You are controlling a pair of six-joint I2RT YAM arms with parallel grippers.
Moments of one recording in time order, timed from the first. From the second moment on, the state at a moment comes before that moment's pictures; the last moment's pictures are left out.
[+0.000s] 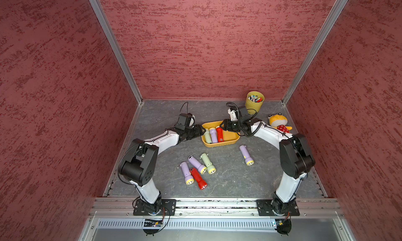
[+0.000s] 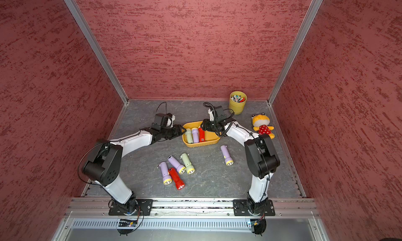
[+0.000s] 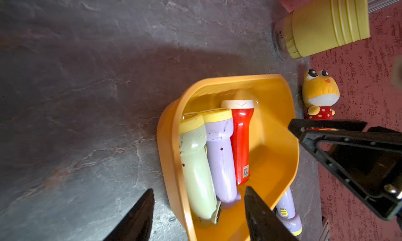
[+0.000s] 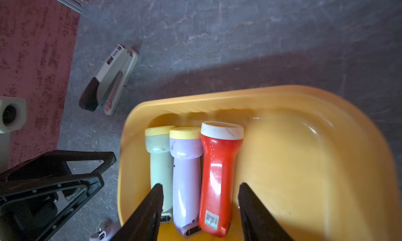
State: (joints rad) left arm -0.38 1.67 1.01 -0.11 0.33 -0.63; right arm 0.41 1.79 1.28 -0.29 -0.29 0.49
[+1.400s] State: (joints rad) left arm -0.44 1.51 0.99 -0.16 0.26 -0.43; right arm 0.32 1.62 0.92 -0.66 -0.09 0.46
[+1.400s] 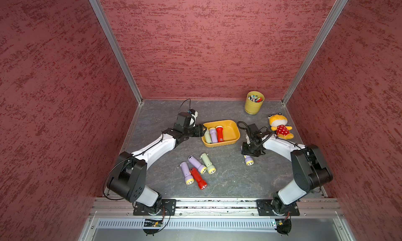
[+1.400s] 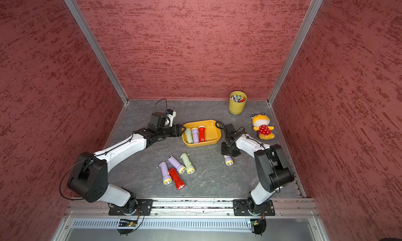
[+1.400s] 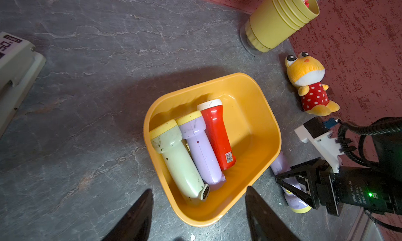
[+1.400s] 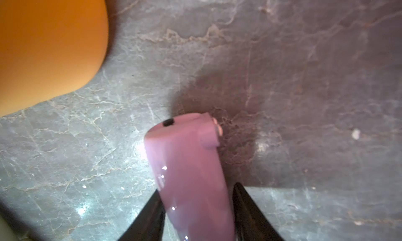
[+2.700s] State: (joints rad) left arm -0.66 1.58 0.81 0.48 0.57 -0.56; right arm 0.46 1.36 0.56 0.79 -0.33 1.00
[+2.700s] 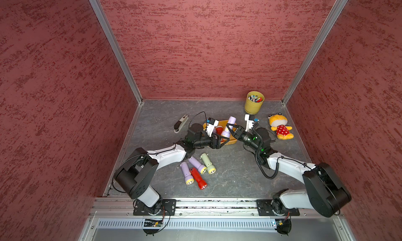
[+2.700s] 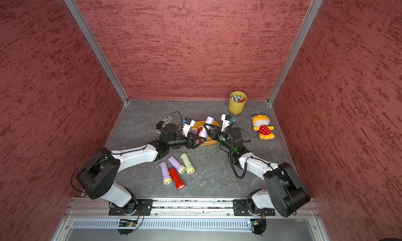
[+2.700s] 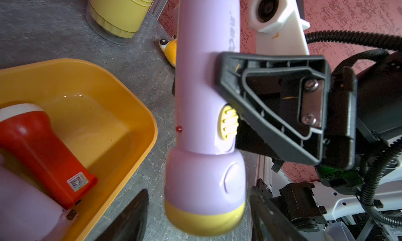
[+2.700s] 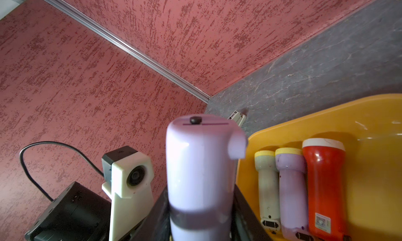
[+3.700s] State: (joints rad) left arm -0.66 1.55 0.84 0.41 0.54 -0.53; right arm 0.47 1.37 0.57 0.79 -0.36 0.97
